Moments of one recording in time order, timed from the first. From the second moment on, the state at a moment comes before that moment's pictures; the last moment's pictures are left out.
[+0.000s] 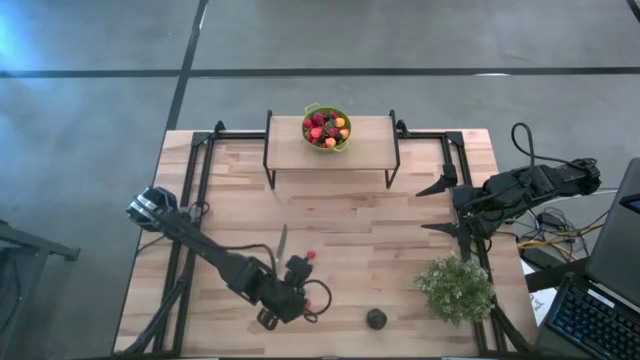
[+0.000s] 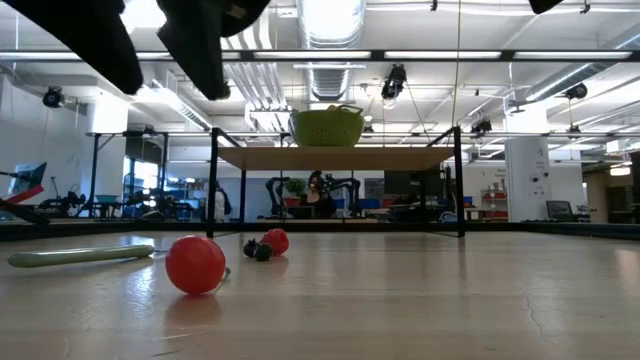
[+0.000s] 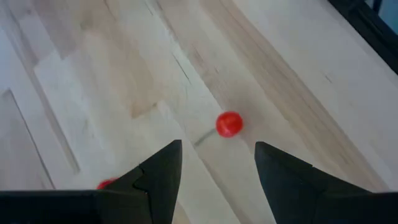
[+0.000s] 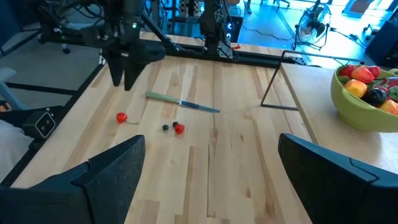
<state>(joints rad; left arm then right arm) -0.58 1.75 1.35 -0.64 -0.20 0.09 0.34 0.60 0.88 -0.68 0.26 0.05</state>
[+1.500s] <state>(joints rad) -0.58 1.86 1.15 -0.30 -0.16 0.26 0.34 0.60 0.88 -0.68 0.26 0.05</state>
